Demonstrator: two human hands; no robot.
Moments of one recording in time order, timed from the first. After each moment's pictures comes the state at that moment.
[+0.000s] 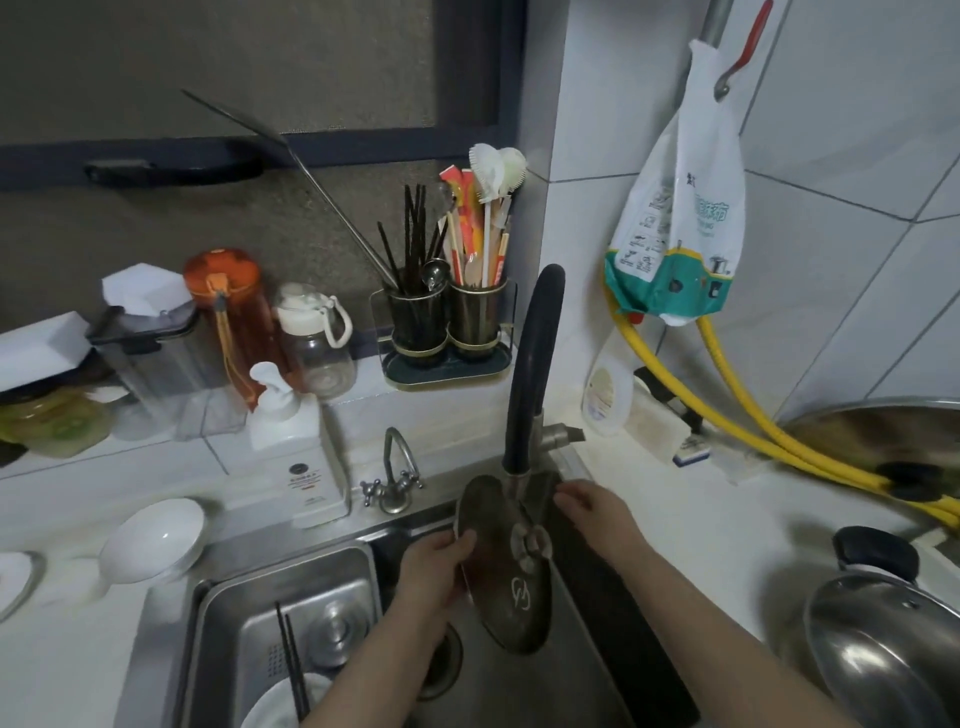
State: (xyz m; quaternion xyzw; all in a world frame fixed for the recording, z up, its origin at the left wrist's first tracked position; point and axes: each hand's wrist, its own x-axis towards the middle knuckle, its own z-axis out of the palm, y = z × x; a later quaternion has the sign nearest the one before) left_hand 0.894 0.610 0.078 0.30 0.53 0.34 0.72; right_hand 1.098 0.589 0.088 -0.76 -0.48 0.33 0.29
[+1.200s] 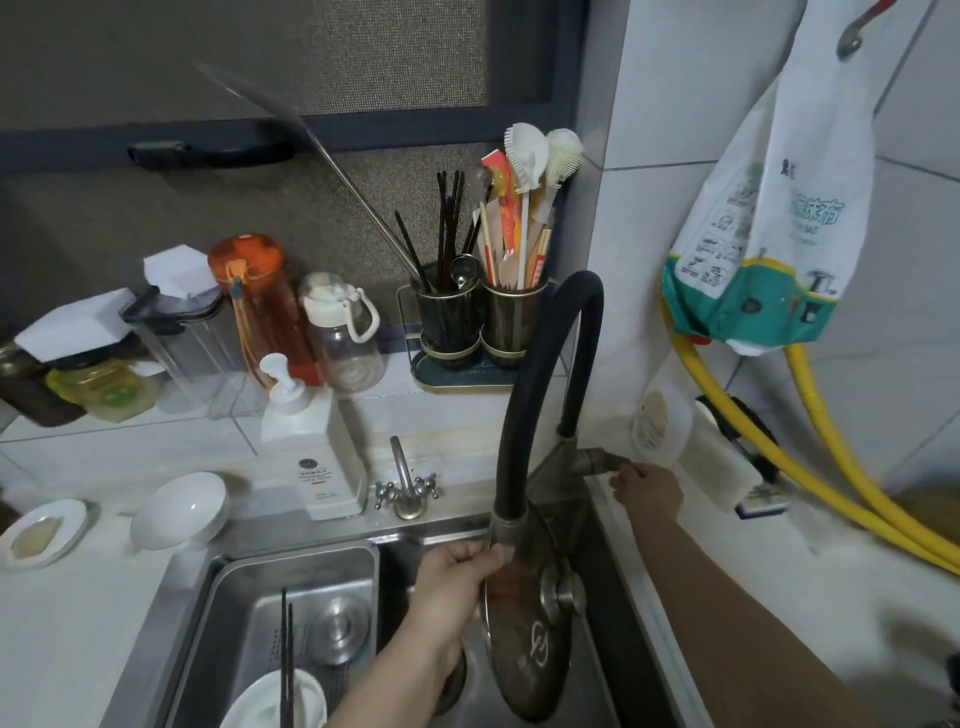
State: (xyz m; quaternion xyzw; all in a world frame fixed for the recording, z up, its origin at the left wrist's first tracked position) left_hand 0.936 0.609 0.102 0.31 0.57 0.37 0.67; right_hand 1.166 0.696 0.045 -0.80 -0.27 0.32 0.44
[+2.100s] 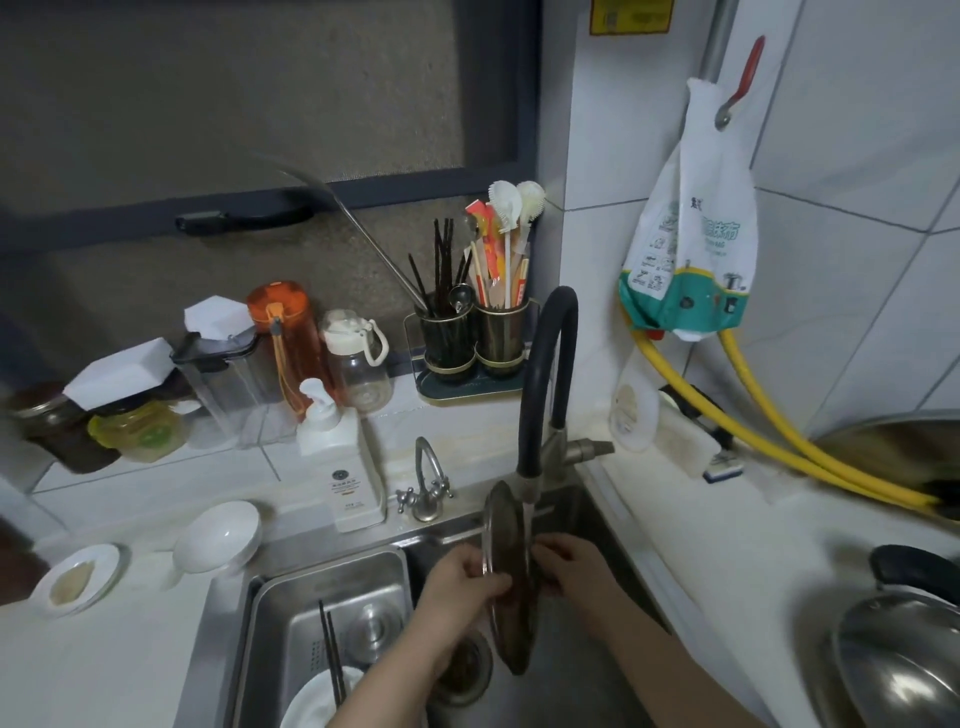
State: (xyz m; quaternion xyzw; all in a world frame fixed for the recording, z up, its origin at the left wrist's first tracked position) left_hand 0.882 0.574 0.104 0.50 0.58 0.27 0.58; right_hand 1.045 0.562 0.072 -0.68 -0.42 0.47 0.36
